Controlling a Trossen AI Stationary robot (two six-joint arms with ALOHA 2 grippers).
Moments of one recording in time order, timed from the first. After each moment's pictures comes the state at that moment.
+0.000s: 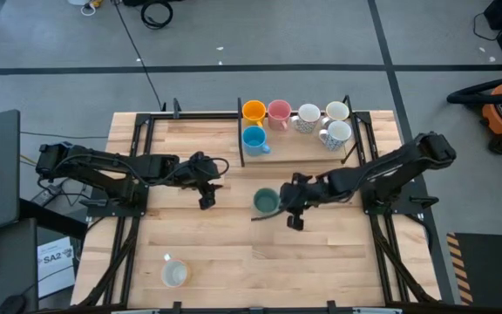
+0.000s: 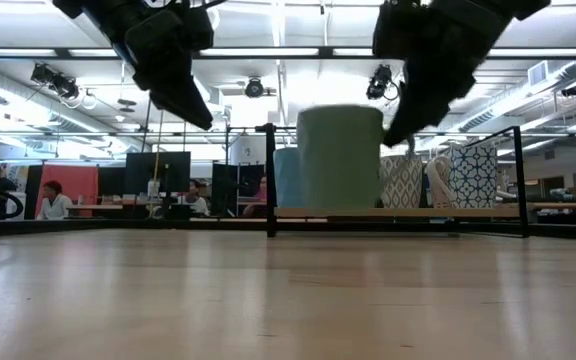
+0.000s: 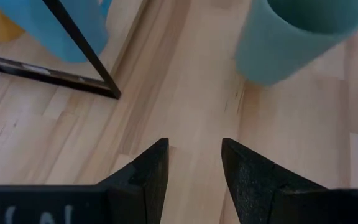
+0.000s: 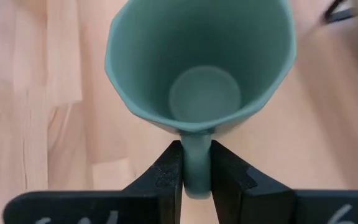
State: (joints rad) left arm -0.03 1.24 0.83 -0.39 -0.22 -0.22; right arm 0.22 1.45 0.90 -0.37 0.17 0.40
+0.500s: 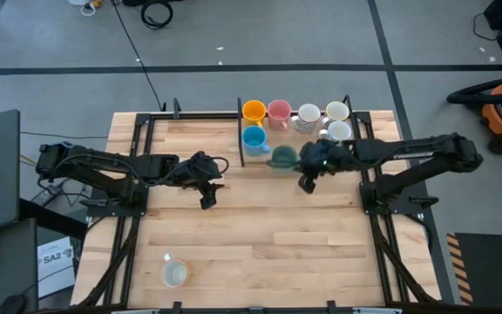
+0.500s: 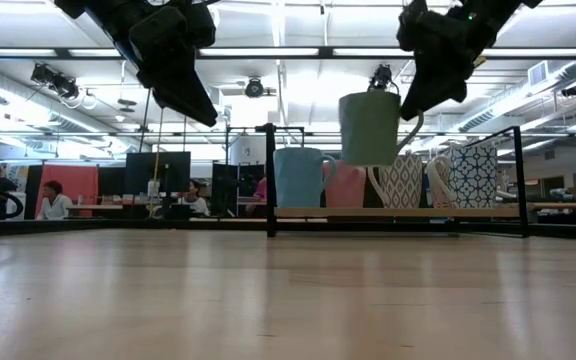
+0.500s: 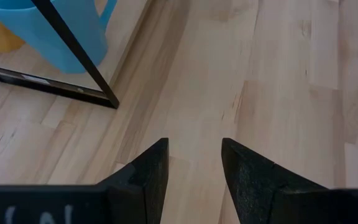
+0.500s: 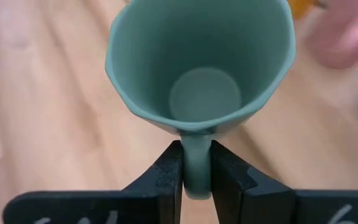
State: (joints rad) left arm -0.03 1.24 0.83 -0.36 -0.22 -0.22; right arm -0.04 1.15 0.90 -0.61 0.22 0.39
